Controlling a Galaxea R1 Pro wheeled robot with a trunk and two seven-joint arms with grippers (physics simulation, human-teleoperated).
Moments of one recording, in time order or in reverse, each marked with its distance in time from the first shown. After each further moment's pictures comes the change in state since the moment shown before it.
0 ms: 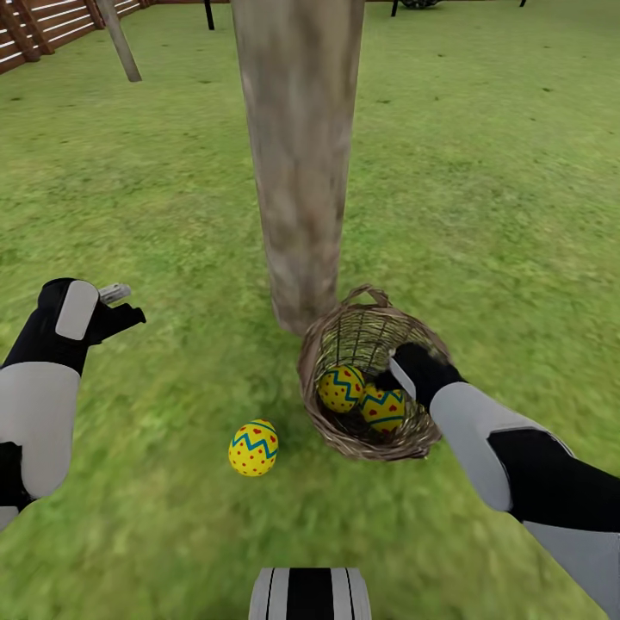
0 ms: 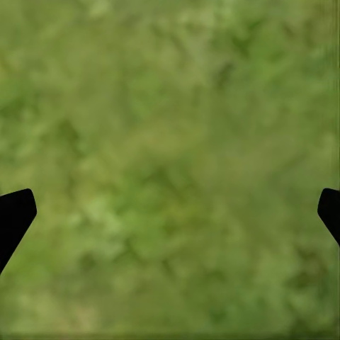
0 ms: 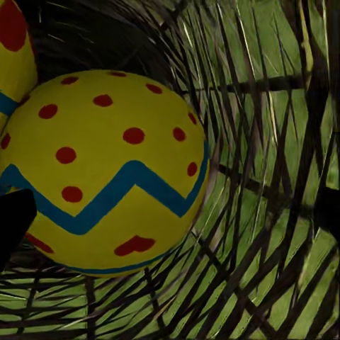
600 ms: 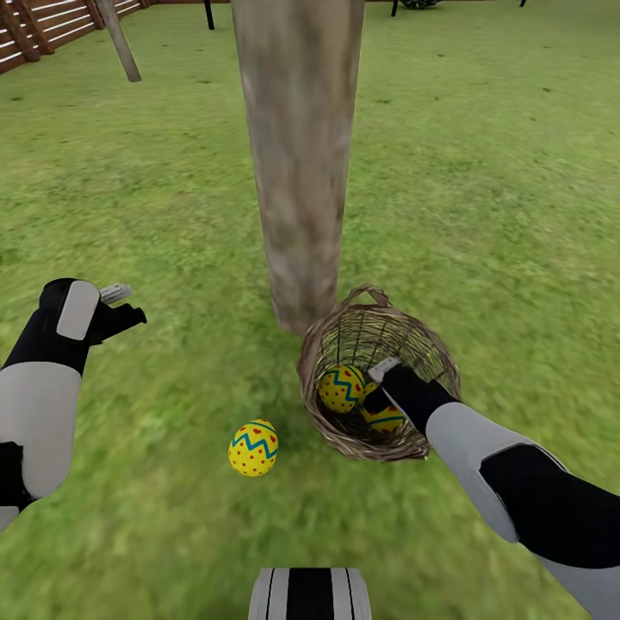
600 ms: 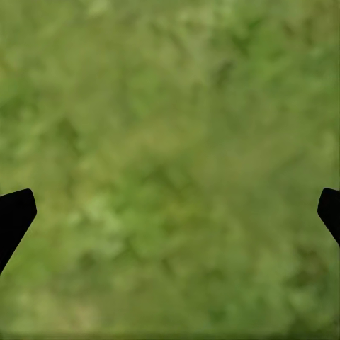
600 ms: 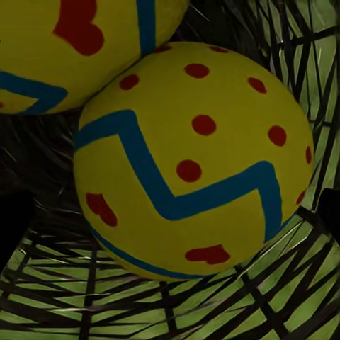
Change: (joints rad) left arm 0.000 -0.002 0.000 0.001 0.000 0.000 0.001; right arm 0.075 0.000 0.283 -0.007 0.148 -0.133 0.291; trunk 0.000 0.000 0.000
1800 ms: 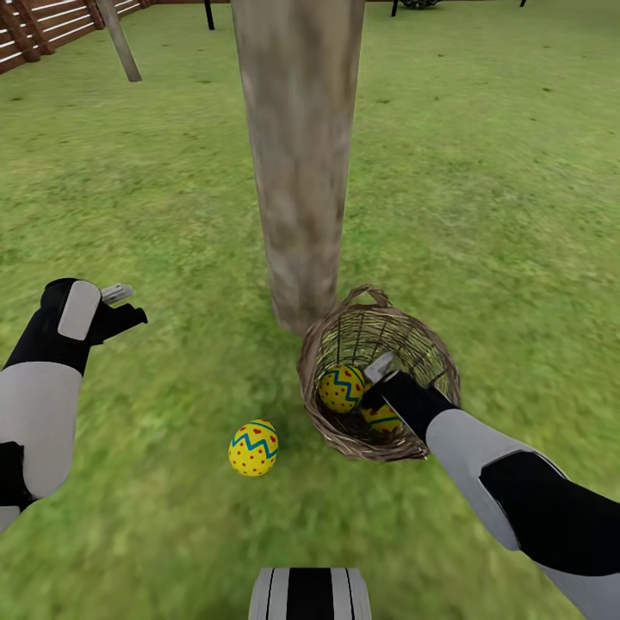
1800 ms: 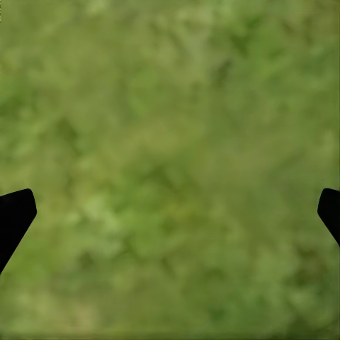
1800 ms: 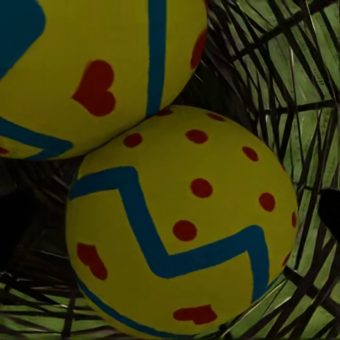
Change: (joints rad) left arm 0.000 -0.003 -0.001 0.000 -0.001 0.000 0.001; right arm 0.026 -0.001 0.002 -0.001 0.076 -0.175 -0.007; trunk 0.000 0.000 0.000
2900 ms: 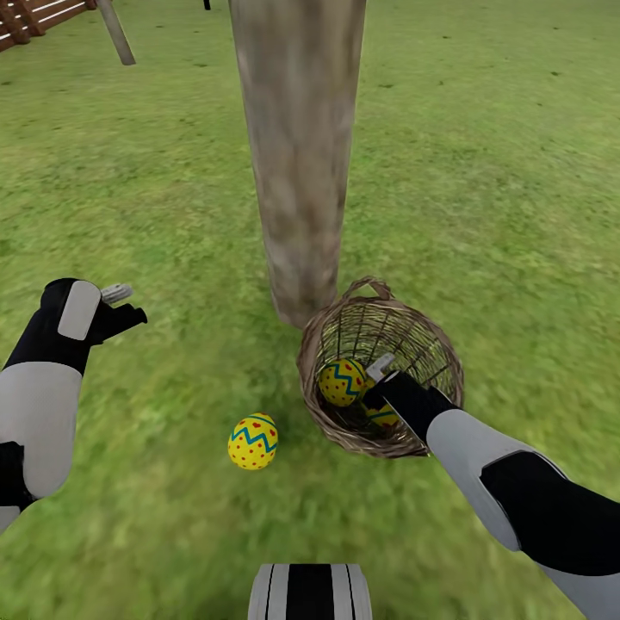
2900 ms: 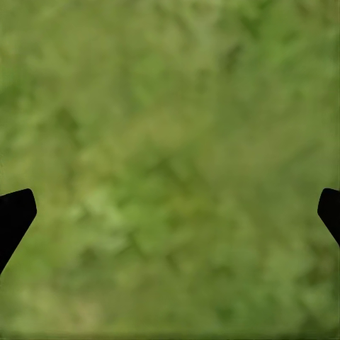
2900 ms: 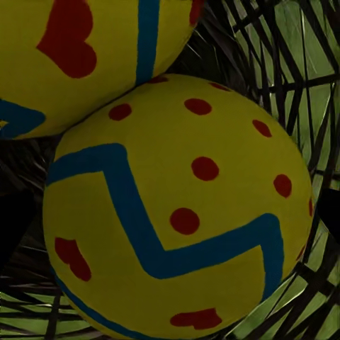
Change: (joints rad) left arm 0.000 0.000 0.000 0.000 -0.001 -0.002 0.000; right arm 0.001 -0.002 0.000 0.000 0.007 0.005 -0.042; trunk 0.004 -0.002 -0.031
